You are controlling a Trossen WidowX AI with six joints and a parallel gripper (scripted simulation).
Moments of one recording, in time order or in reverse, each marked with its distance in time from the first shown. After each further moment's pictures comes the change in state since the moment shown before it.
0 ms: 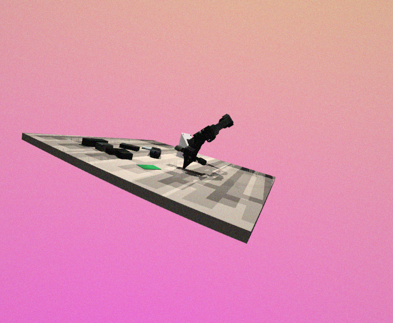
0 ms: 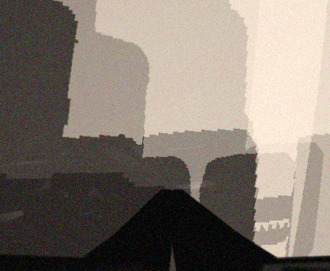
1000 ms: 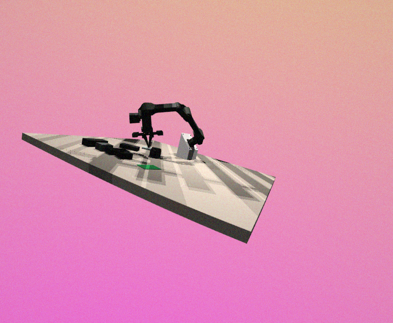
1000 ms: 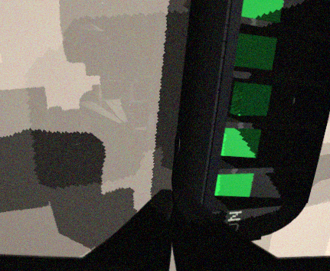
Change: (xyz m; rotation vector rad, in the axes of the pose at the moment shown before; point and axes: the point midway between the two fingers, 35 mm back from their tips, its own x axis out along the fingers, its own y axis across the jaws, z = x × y) arm 0.010 -0.295 -0.062 2.544 0.688 -0.168
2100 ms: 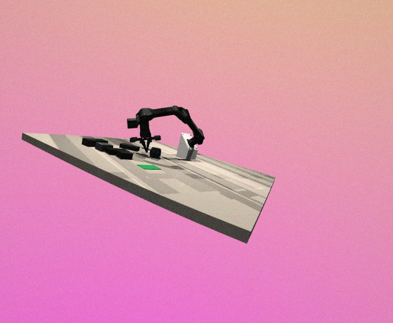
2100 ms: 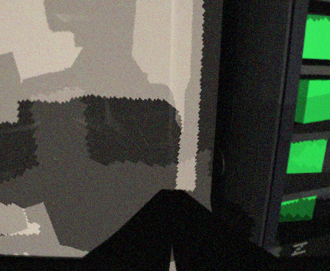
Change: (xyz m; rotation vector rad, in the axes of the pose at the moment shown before) arm 0.031 0.015 0.001 0.081 0.025 -0.011
